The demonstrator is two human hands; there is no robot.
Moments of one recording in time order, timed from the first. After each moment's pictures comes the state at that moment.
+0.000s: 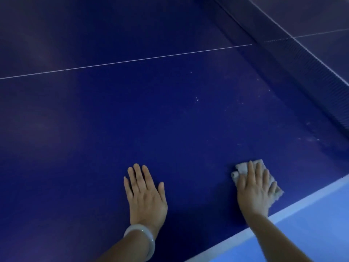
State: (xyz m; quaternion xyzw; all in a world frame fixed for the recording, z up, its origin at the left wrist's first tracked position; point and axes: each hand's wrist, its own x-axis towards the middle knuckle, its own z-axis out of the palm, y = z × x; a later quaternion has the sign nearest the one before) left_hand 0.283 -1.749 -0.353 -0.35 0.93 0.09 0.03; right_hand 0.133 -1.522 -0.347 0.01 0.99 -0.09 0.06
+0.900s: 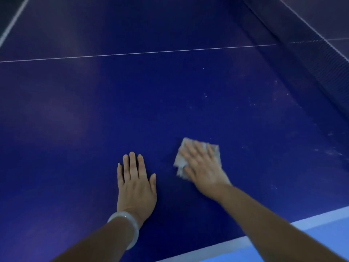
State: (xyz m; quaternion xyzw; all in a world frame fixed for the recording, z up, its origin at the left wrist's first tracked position) left_hand 0.279 -1.745 -0.359 -0.37 0.93 0.06 0.01; right_hand 0.100 -1.607 -0.360 -0.52 0.85 0.02 0.03
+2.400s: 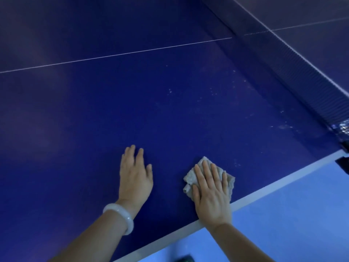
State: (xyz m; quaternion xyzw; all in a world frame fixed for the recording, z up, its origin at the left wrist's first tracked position) left_hand 0.233 -1.704 -0.340 -0.30 0.93 0.21 -0.08; right_hand 0.175 -1.488 -0.358 -0.26 0.96 -0.10 0.02
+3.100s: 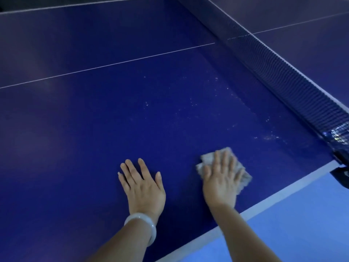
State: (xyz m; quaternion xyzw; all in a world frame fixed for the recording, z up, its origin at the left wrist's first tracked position) left_hand 0.145 -1.617 -0.357 -0.38 0.92 0.07 0.02; right_hand 0.045 -1.459 -0.355 -0.06 0.99 -0.12 0.07
